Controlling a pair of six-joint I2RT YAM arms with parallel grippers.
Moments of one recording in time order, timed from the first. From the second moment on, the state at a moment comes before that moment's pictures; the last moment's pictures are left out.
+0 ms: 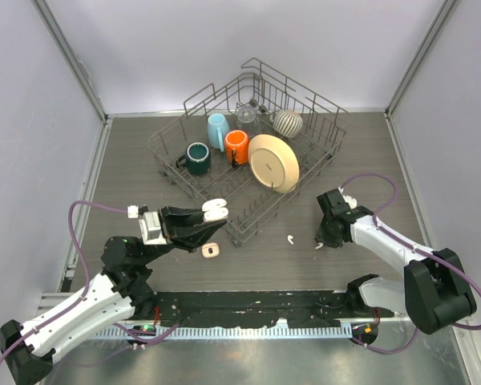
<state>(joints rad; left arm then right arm) -0.84 0.51 0.36 0.70 0.35 -0.18 0.37 1.20 0.56 -0.60 0.17 0.76</state>
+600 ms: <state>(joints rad) -0.84 0.52 0.36 0.70 0.34 -0.18 0.79 0.94 1.00 -0.79 0.43 0.76</state>
